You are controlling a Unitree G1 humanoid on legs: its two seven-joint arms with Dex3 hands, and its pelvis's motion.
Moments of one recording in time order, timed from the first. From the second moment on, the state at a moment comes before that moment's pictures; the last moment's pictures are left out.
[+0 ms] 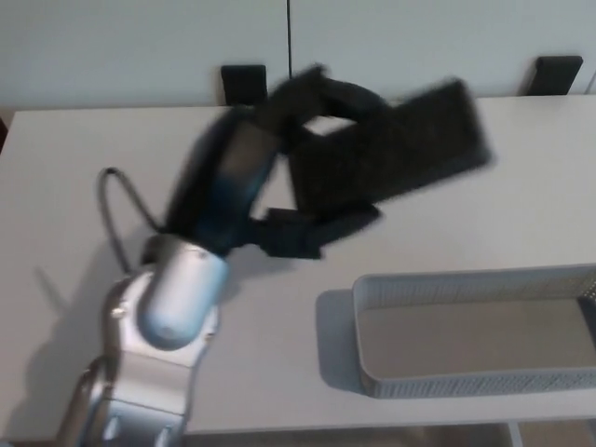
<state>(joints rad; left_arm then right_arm) -0.26 0.14 -0.35 -0.46 0.42 0.42 -0.13 -0.04 -0.41 -0.07 1.19 -0.04 -0.26 0.13</state>
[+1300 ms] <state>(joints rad) -0.27 0.17 -0.74 -0.29 0.62 0.57 -0.18 -0.12 -0.42 -0.05 1.19 -0.08 -0.24 0.13</state>
